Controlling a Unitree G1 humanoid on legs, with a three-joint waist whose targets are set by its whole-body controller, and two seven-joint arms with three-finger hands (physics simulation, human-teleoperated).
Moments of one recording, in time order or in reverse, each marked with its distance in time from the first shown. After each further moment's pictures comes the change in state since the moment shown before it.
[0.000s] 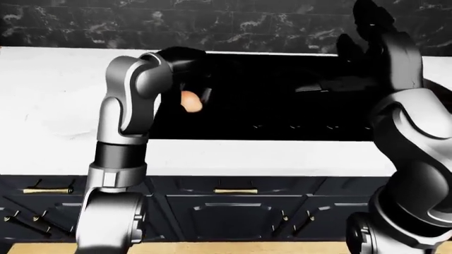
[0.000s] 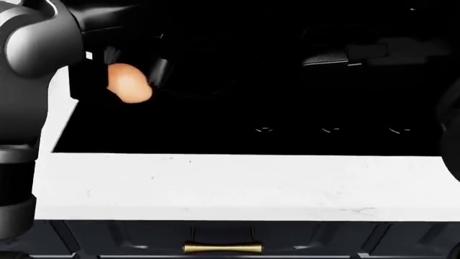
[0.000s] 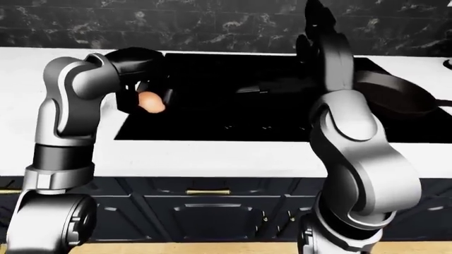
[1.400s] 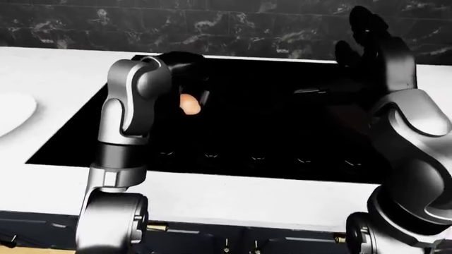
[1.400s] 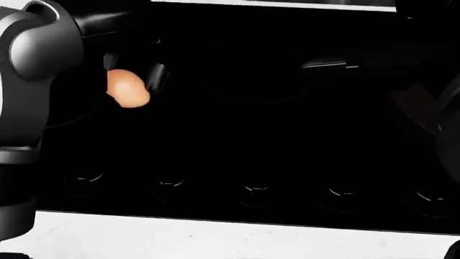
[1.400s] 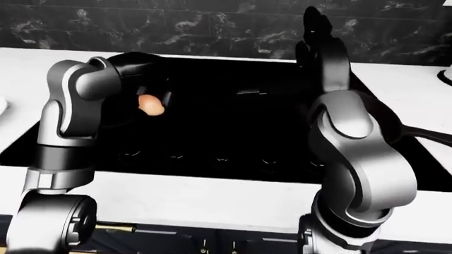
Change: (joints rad) left arm 0.006 0.001 0.000 0.032 0.010 0.017 -0.001; right arm -0.001 0.001 0.006 0.020 -0.015 0.030 -0.003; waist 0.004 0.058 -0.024
